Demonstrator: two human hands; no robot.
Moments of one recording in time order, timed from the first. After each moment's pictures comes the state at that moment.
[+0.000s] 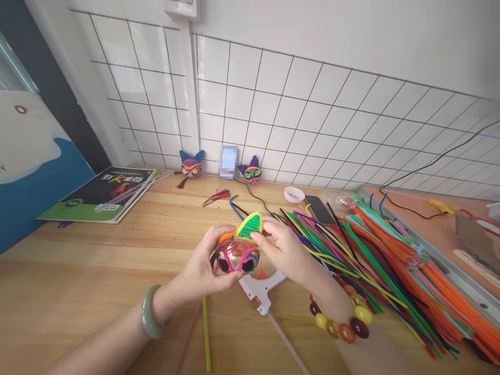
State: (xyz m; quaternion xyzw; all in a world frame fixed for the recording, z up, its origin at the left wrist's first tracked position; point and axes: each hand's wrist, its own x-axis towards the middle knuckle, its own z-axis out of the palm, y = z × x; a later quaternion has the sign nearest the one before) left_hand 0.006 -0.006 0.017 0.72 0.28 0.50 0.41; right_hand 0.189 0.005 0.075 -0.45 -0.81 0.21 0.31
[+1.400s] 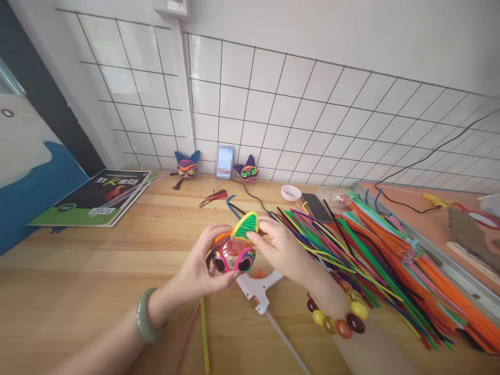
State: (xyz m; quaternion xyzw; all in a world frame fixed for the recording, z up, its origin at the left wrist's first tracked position) left_hand 0.005 -0.004 0.020 0.74 0.30 0.48 0.36; right_hand 0.189 0.005 0.076 -0.44 -0.81 0.21 0.31
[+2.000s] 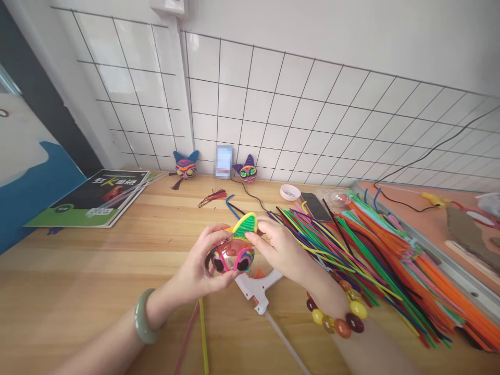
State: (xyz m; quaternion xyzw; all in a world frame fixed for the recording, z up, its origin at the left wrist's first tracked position) left_hand 0.002 -0.002 0.016 0.76 0.28 0.48 0.34; right_hand 0.190 0.004 0.077 -0.44 -0.82 0.21 0.30
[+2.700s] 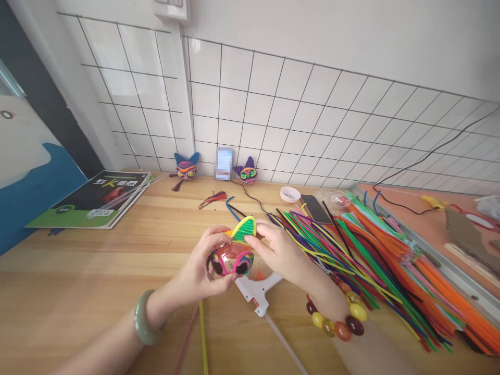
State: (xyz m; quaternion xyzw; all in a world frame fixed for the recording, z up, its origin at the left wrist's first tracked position) left_hand 0.002 -0.003 0.013 0.76 0.30 0.46 0.35; right_hand 0.189 0.002 0.078 -0.44 -0.82 0.21 0.29
